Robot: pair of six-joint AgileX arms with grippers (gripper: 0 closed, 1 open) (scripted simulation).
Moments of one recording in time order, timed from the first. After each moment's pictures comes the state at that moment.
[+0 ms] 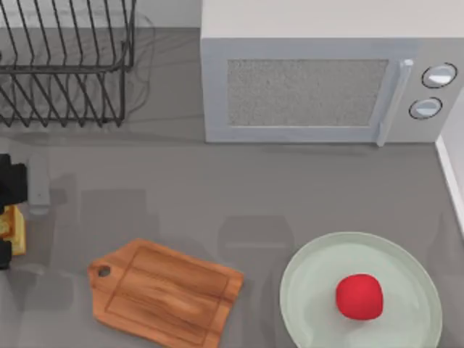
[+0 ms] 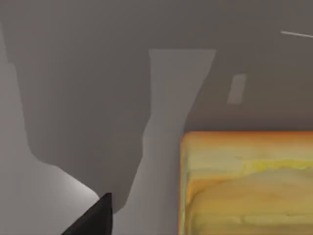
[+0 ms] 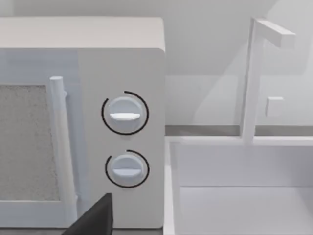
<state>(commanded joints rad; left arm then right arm) 0.10 1.88 1.06 -0.74 0.00 1.43 0.00 0.00 0.00 0.00 0.00 0.00</state>
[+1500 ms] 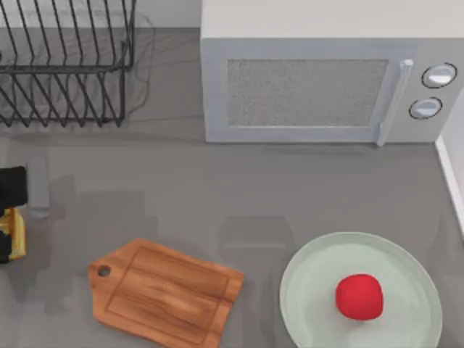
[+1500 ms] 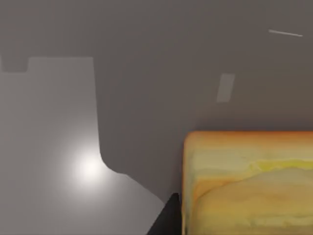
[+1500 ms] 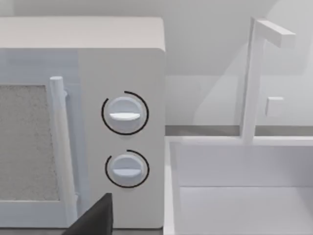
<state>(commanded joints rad) 0.10 1.89 1.05 -0.73 0.00 1.43 0.00 0.00 0.00 0.00 0.00 0.00</state>
